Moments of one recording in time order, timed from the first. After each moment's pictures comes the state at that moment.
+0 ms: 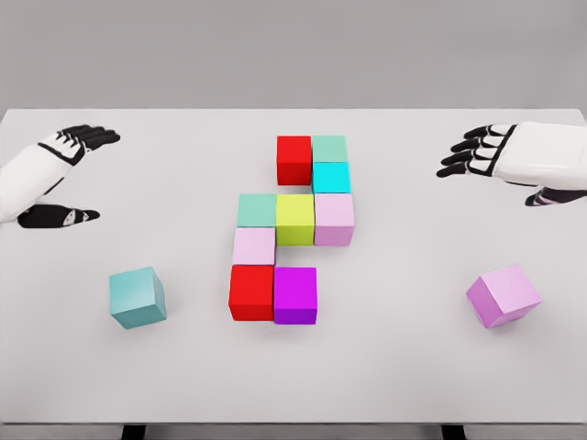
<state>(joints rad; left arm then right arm) -0.10 0.78 -0.08 -1.56 -0.33 -0.61 -0.13 -0.62 -1.15 0.50 -1.75 0.23 -0.61 0.61</state>
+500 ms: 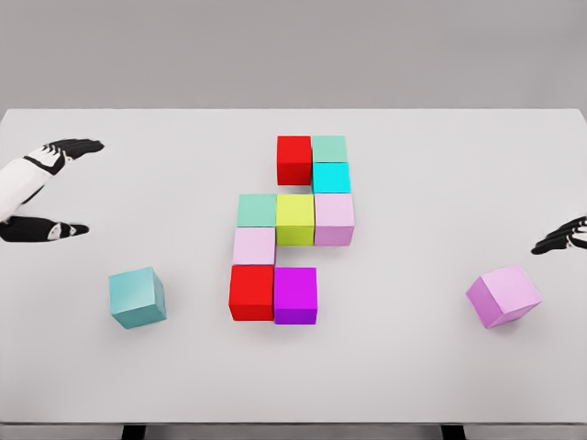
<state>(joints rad) -0.02 0.91 -0.12 -1.57 -0.09 -0.61 -0.13 -0.52 -1.63 0.78 -1.75 -0.26 -0.61 0.59</state>
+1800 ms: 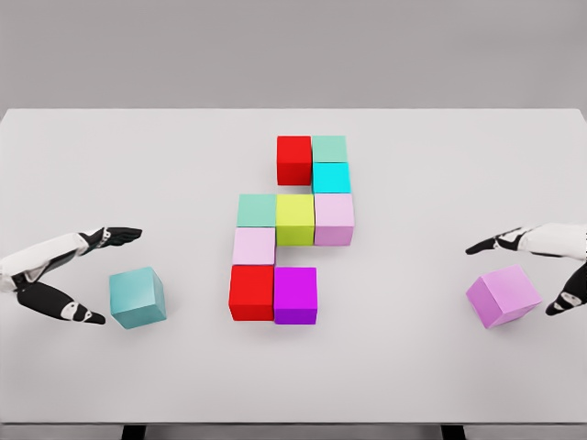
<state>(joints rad) -0.01 1.23 -0.49 -1.76 0.54 -0.34 -0.34 -0.54 -1.38 0.84 -1.75 -0.26 -0.35 0.61</state>
